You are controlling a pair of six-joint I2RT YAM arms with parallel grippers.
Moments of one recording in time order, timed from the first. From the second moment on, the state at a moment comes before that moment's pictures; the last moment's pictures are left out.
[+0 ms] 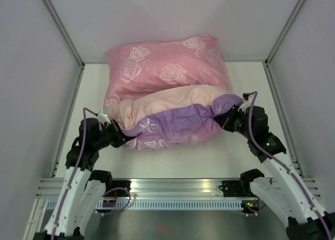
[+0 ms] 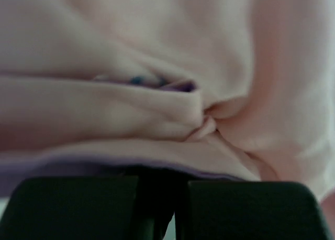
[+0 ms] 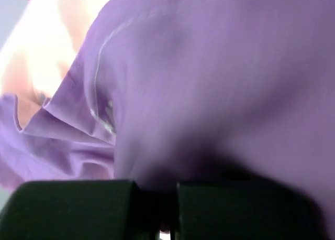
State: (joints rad) left arm -0.13 0.46 0.59 -0.65 0.55 -0.79; right arm 0.32 0.80 0.73 -0.39 -0.15 0.67
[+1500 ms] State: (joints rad) left arm -0.12 0.59 0.87 -0.87 0.38 -0.66; right arm 0.97 1.21 1.02 -0.42 -0.04 0.73
